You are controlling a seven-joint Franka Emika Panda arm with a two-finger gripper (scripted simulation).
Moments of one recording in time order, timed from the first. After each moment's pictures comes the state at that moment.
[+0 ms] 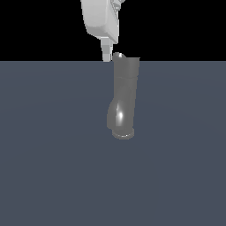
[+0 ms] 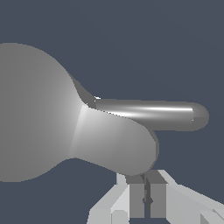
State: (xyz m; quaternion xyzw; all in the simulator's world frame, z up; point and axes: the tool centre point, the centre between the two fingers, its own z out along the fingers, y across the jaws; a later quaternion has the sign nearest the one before) arm -0.079 0.014 0.297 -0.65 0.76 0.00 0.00
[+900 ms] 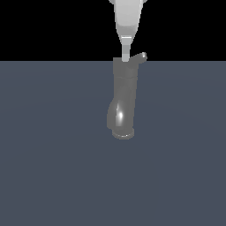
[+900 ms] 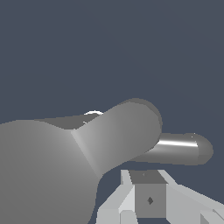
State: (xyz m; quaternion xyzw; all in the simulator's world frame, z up) arm -0.076 -0.033 0.297 -0.67 0.74 0.00 0.00
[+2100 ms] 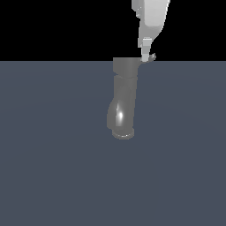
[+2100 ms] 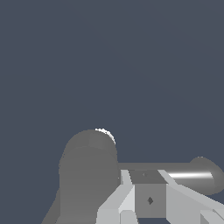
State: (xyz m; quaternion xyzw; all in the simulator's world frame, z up) arm -0.051 -0.088 0.296 -0.65 0.76 0.03 -0.03
